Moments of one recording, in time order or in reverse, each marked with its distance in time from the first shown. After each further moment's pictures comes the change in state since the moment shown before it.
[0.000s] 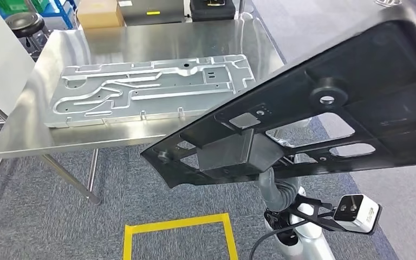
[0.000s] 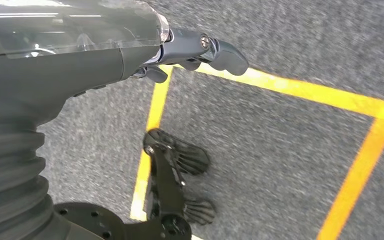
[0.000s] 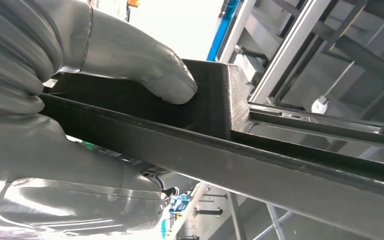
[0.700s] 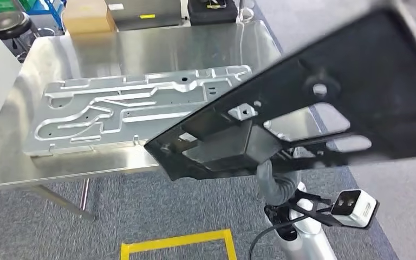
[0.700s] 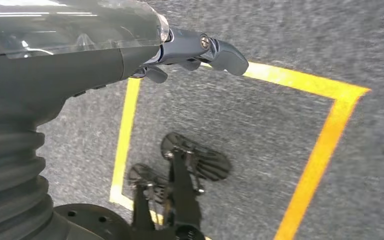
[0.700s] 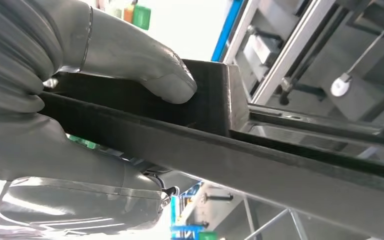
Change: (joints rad) left arm 0.002 -0.014 0.002 0.001 0.013 -0.013 -0.011; right arm -0.050 -0.003 -0.009 0.020 0.020 -0.042 0.011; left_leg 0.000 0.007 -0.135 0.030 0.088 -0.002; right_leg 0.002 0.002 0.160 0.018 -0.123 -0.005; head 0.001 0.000
